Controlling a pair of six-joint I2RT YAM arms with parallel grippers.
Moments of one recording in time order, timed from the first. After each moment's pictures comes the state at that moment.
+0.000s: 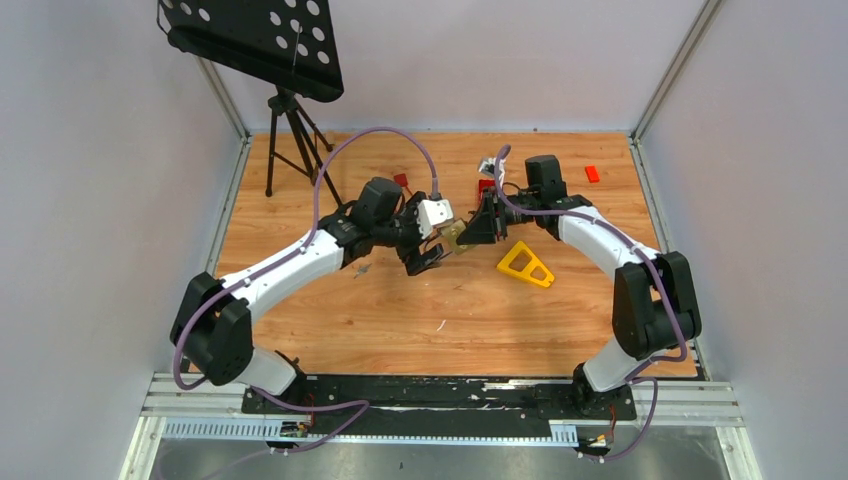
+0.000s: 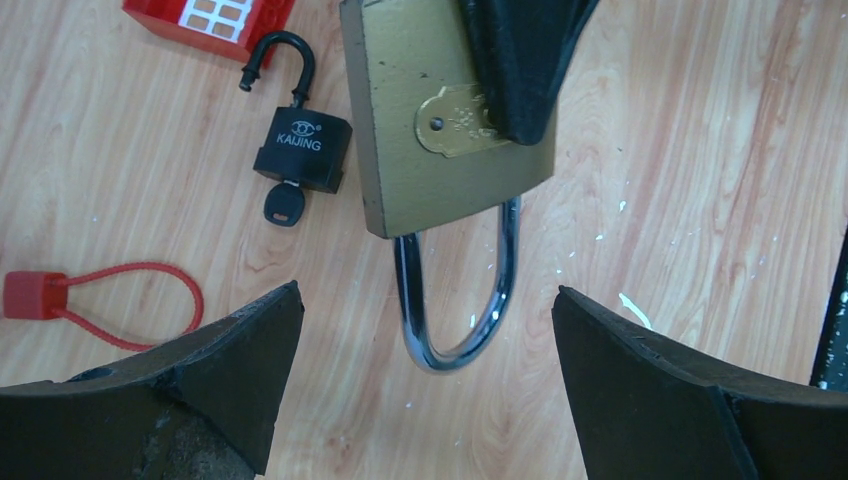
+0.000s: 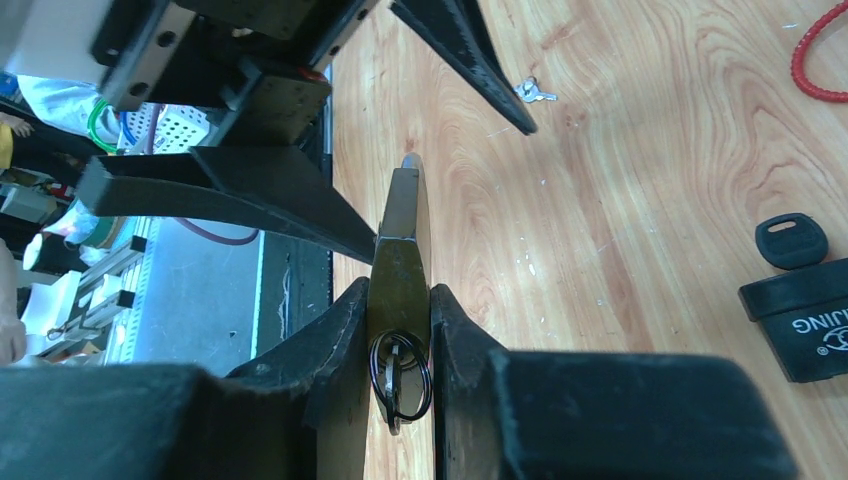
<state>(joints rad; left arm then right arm) -0.67 1.44 1.08 -0.29 0.46 0.46 0.30 1.61 1.12 -0.20 -1.22 -0.04</state>
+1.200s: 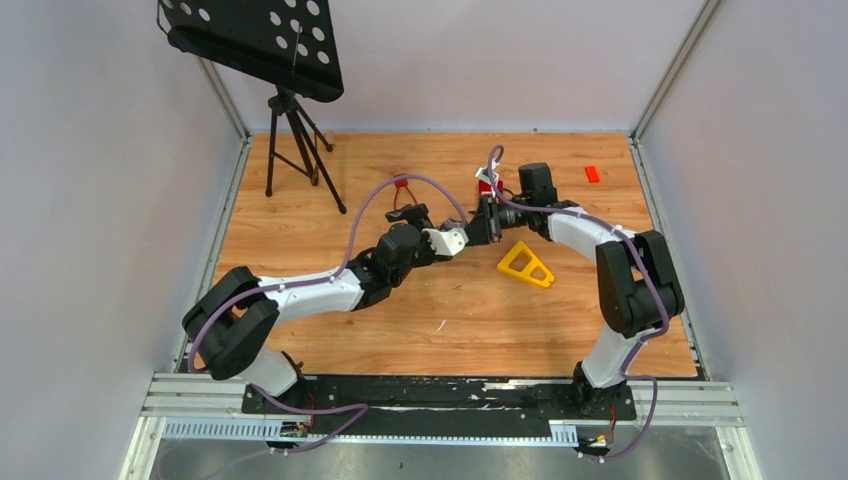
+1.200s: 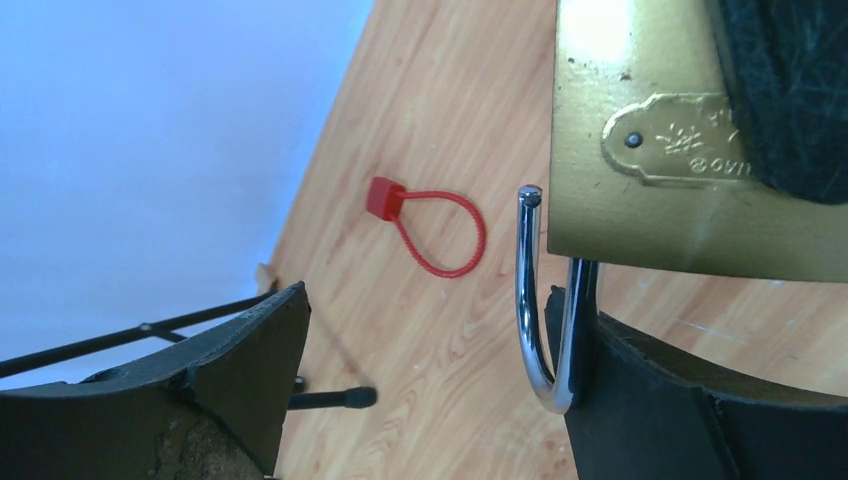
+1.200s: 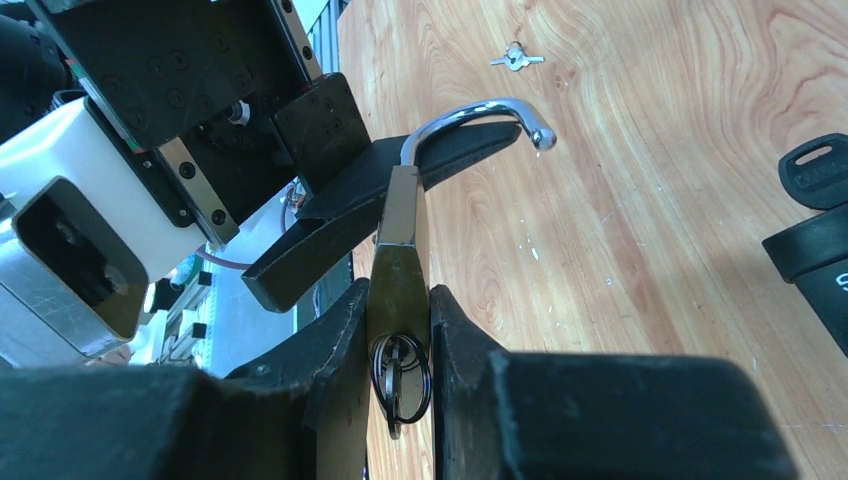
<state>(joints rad) -0.85 1.51 0.79 0.37 -0.37 0.73 0.28 1.75 1.08 -0.03 -1.24 0.18</state>
